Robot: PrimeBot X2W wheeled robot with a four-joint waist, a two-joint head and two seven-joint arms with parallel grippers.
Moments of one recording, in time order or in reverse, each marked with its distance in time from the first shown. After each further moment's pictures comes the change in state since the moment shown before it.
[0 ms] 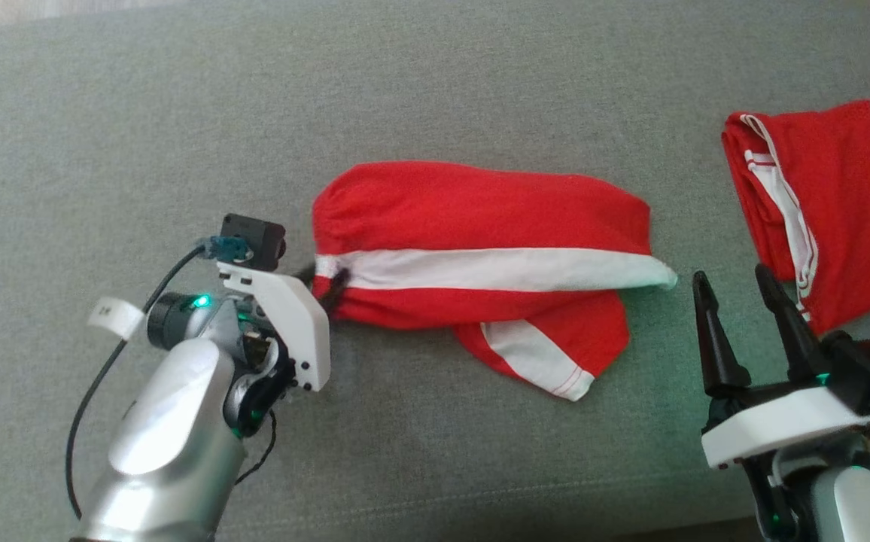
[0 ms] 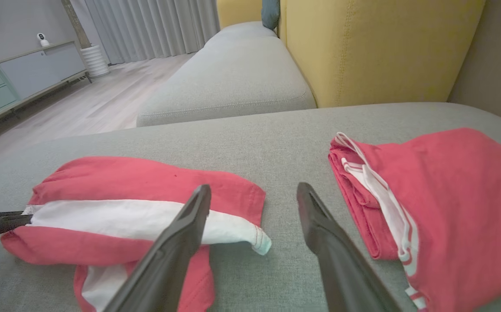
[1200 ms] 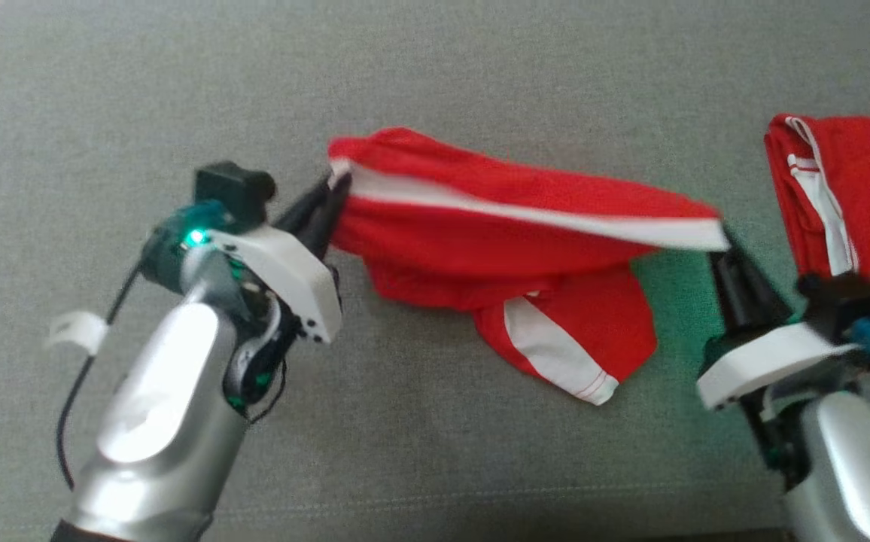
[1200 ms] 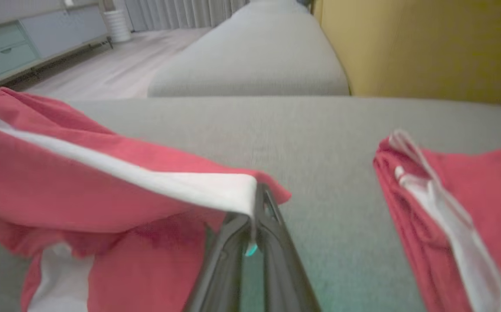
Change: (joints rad) left arm -0.027 0.011 -0.012 -0.184 0.003 0.027 -0.173; right arm -0.214 -0.098 0.084 0.285 0.008 0.000 -0.065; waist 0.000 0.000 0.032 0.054
